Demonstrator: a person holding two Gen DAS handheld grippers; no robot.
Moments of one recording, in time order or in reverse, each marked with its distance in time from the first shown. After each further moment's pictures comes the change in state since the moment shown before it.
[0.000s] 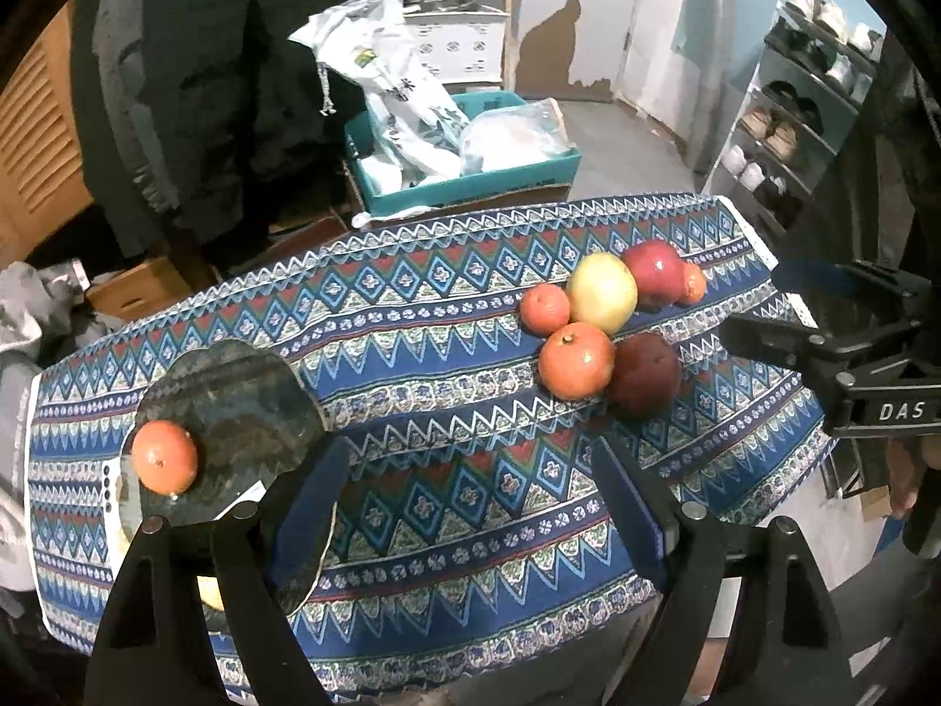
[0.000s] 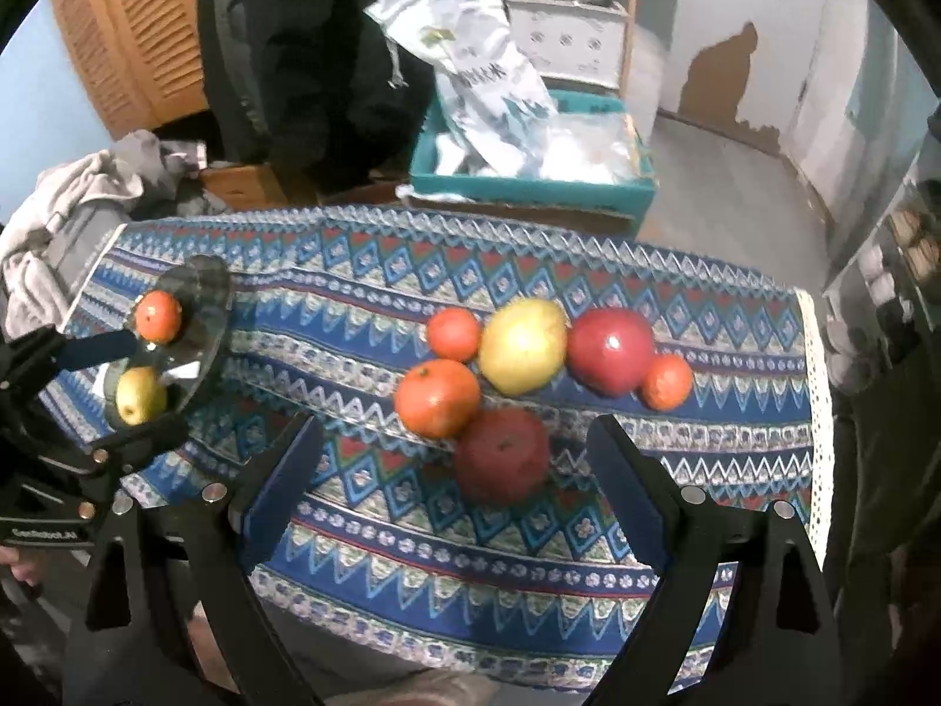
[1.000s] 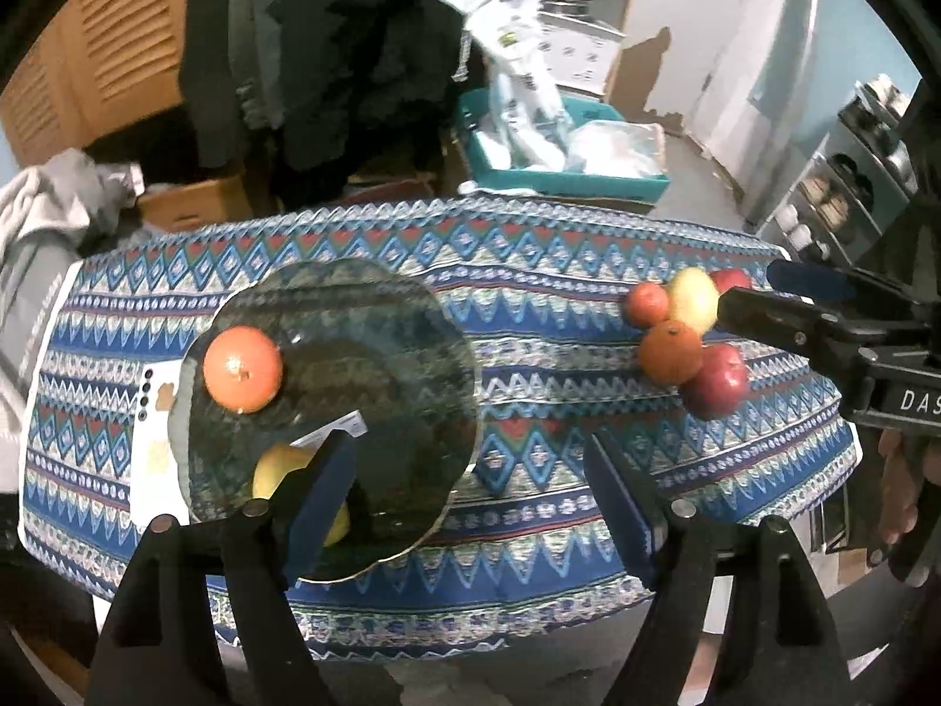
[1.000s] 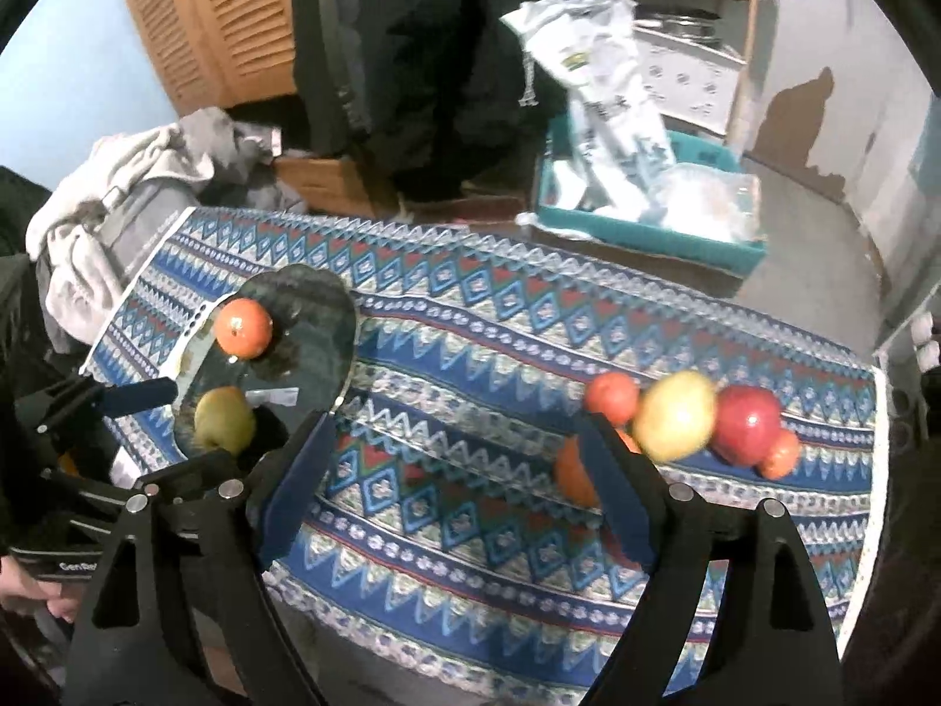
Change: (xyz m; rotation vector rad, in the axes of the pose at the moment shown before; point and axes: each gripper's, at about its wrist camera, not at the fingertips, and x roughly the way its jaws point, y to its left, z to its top) left arm -0.022 0.092 -0.040 -0.203 0.001 0.027; right arm 0.011 0.103 0.037 -0.114 -0.025 0.101
